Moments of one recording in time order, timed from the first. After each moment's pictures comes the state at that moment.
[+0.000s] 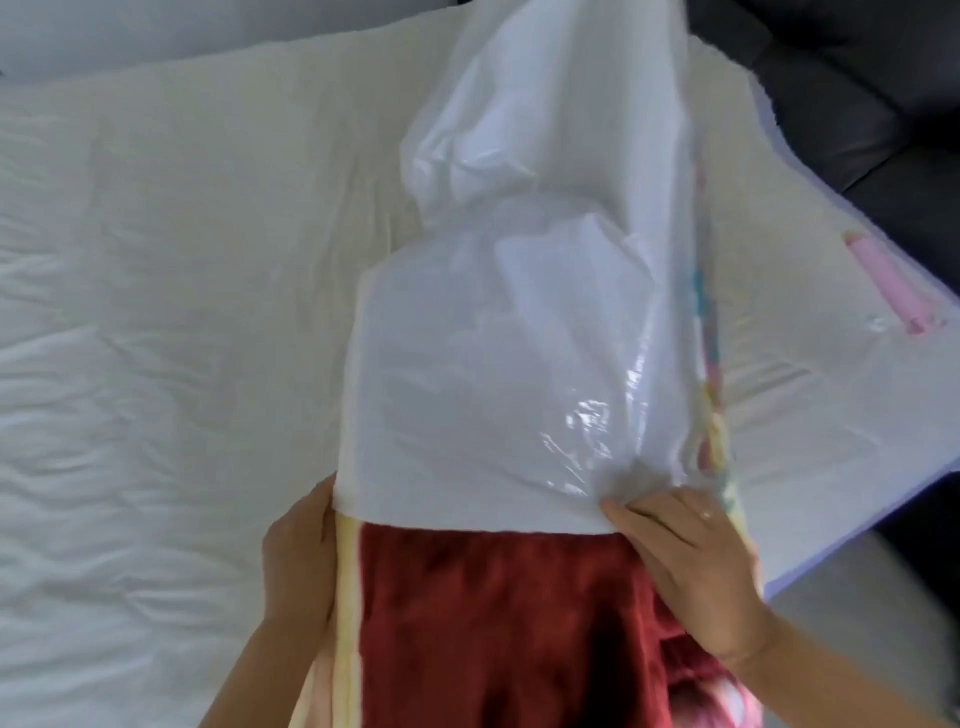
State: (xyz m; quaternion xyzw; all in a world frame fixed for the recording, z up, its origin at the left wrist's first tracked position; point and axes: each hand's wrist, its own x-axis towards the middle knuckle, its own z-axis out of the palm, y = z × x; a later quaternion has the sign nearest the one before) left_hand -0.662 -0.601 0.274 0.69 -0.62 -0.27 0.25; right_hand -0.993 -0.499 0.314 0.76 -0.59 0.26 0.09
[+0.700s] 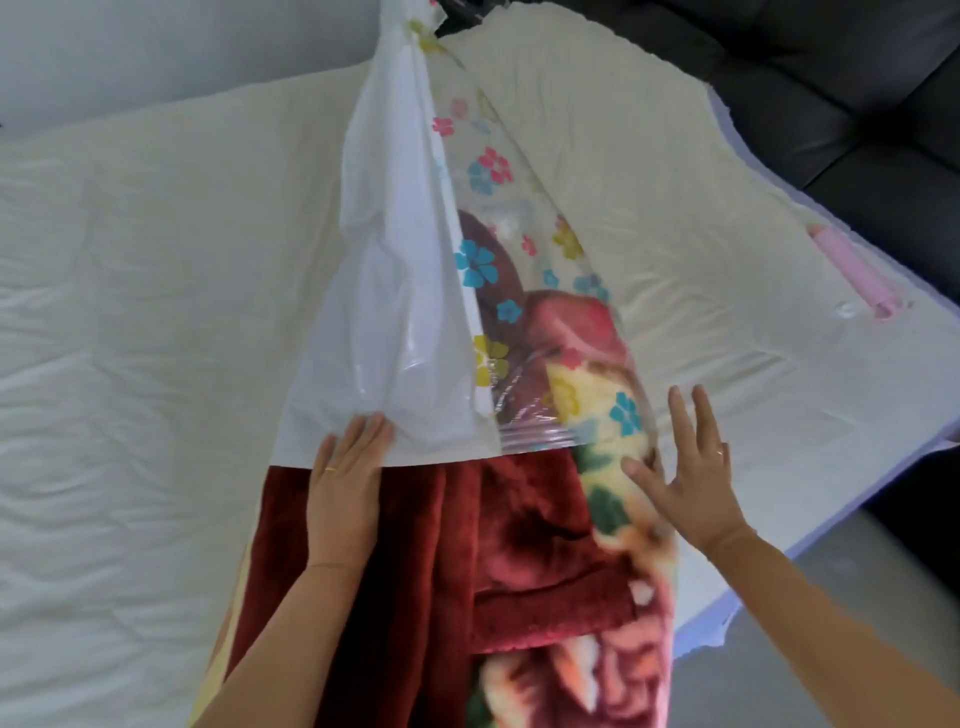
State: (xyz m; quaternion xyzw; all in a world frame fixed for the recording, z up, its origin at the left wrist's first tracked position) left_hand -0.707 -0.626 0.247 0.52 -0.82 -0.11 0.19; right_hand -1.062 -0.515 0.262 0.53 -0.80 0.26 -0.12
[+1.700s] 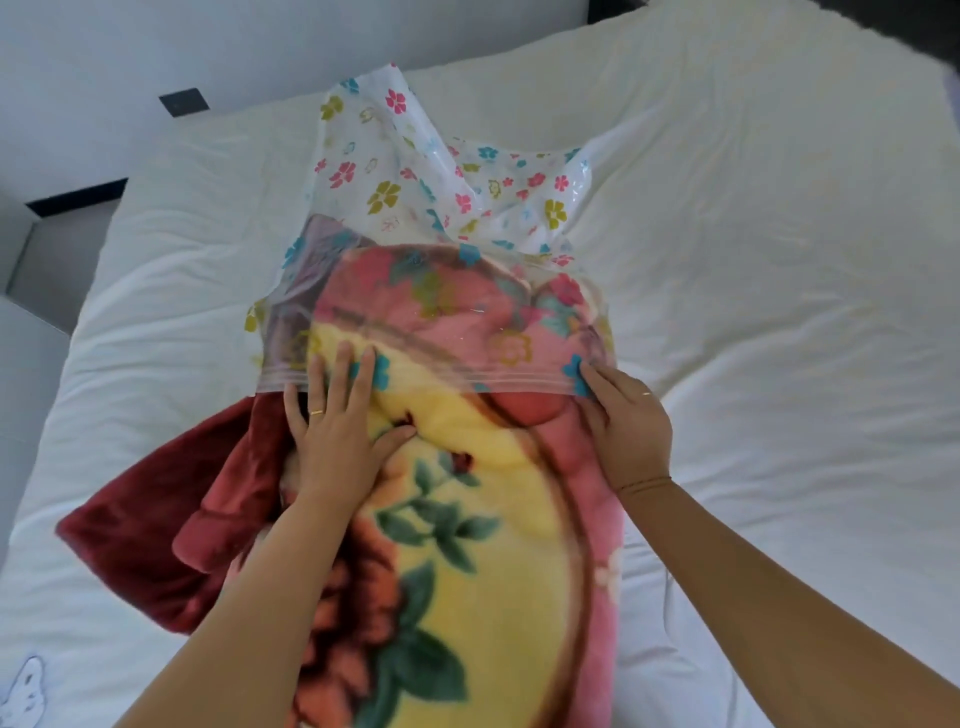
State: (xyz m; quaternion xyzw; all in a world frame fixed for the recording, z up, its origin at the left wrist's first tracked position) left_hand -0.604 -0.669 0.270 0.68 -0.72 0.05 0.07; right_hand -0.911 -0.666 0.227 0.66 -0.64 0.39 0.04
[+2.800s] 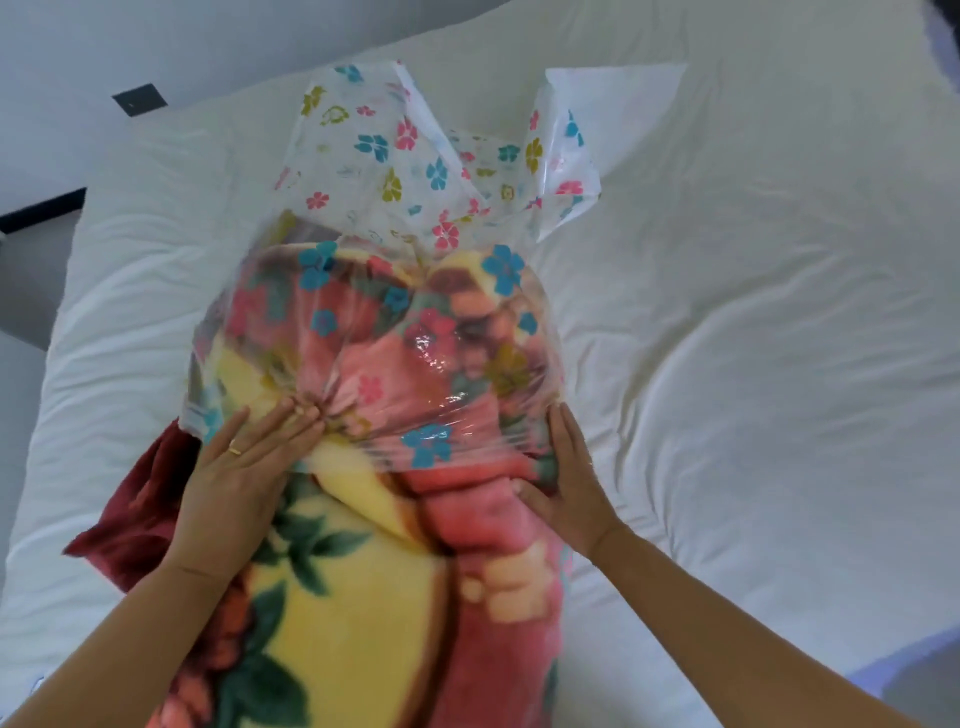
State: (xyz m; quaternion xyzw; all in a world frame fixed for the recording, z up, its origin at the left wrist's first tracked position) left_hand -0.519 -0.636 0.304 0.47 -0.88 0.07 0.07; right_hand -0.856 -0.593 0.183 0.61 -0.62 0.34 -0.36
